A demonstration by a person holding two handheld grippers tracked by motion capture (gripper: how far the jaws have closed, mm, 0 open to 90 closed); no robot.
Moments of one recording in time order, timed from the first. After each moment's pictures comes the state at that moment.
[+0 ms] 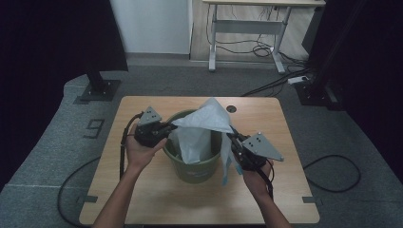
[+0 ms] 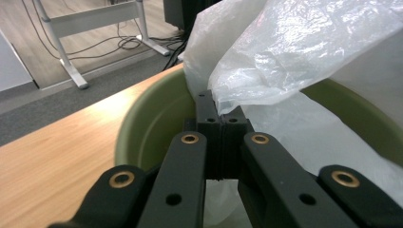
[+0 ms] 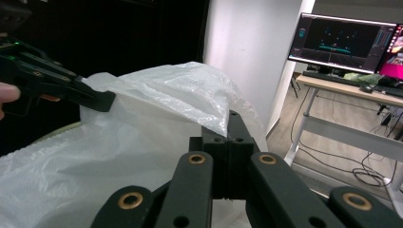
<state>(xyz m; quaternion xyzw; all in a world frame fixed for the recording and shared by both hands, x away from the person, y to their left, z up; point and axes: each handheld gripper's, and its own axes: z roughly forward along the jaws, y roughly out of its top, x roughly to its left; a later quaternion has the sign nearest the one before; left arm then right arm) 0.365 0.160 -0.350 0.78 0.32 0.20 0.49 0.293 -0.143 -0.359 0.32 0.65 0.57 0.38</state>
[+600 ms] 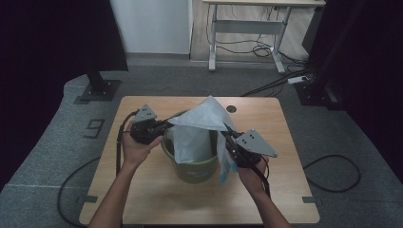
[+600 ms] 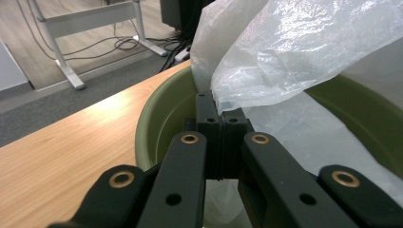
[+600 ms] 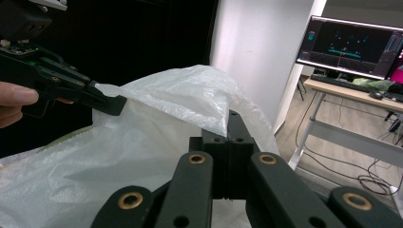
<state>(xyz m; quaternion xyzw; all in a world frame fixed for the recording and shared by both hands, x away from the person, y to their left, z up) 0.373 0.175 -0.358 0.78 0.32 0.20 0.49 0.297 -0.130 -0.353 0.31 0.66 0.57 0.38</state>
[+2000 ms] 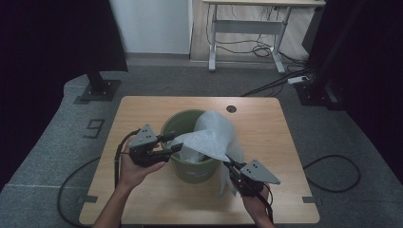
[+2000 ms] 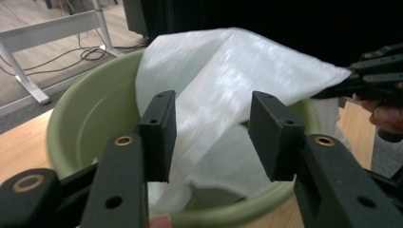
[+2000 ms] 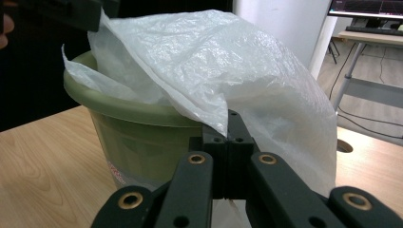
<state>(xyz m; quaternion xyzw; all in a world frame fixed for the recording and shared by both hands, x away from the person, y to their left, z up) 0.315 0.162 -0.358 0.80 0.26 0.17 0.51 0.258 -0.149 -0.429 0.33 0.69 0.56 0.31</state>
